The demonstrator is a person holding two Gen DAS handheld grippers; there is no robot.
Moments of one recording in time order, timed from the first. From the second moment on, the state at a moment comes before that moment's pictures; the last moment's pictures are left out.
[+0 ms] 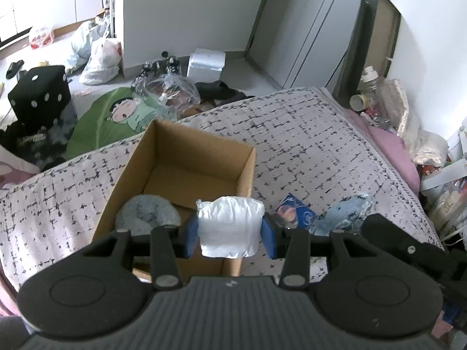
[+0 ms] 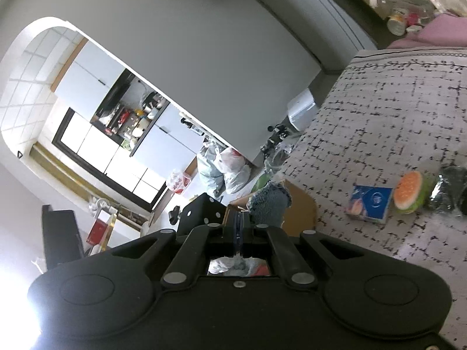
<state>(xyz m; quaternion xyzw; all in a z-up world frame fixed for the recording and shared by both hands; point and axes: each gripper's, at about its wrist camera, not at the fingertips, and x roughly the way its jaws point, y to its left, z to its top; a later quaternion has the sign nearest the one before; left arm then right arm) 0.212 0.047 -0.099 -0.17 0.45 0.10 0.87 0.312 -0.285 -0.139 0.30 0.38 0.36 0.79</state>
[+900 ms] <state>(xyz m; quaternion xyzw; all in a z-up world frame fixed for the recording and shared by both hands) 0.225 0.074 -0.179 -0.21 0.52 0.08 0.82 0.316 -0.252 -0.158 0.29 0.38 0.36 0.80</state>
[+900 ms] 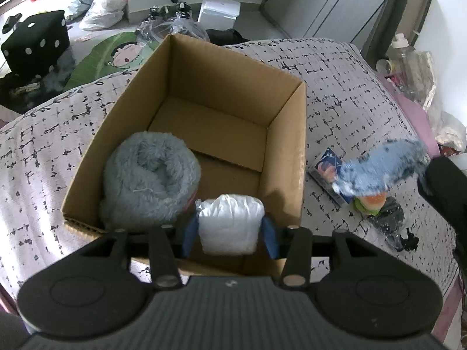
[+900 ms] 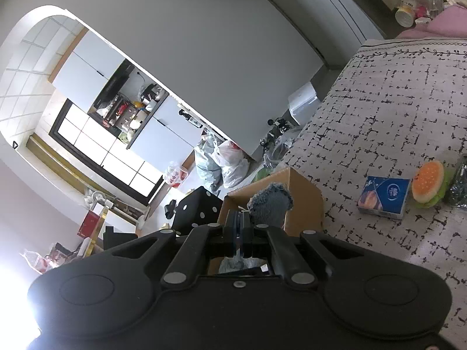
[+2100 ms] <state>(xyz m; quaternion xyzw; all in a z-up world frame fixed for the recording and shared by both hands) 0.198 0.132 -0.129 -0.24 0.48 0.11 0.84 0.302 -0.224 -0.152 0.27 0.39 0.37 0.80</state>
